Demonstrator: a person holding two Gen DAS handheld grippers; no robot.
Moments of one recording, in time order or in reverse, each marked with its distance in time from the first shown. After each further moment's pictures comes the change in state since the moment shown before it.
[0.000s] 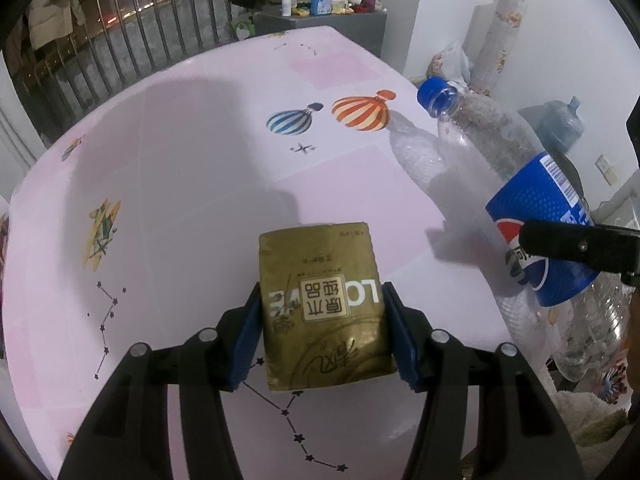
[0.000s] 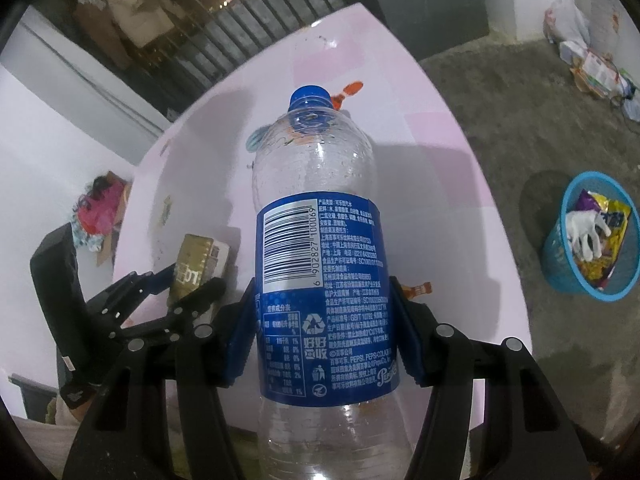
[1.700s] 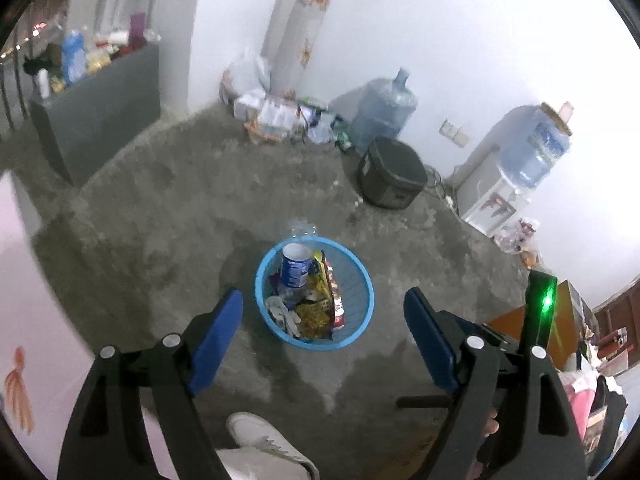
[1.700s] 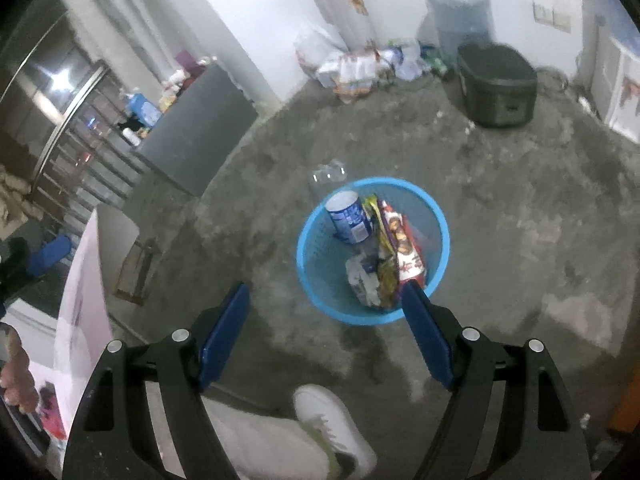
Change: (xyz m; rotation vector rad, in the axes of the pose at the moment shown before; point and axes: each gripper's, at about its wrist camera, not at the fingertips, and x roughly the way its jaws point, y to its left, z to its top) left arm 0.045 -0.293 0.180 0.333 -0.036 -0.538; right arm -0.128 -0.291 -0.069 0.551 -0.409 -0.364
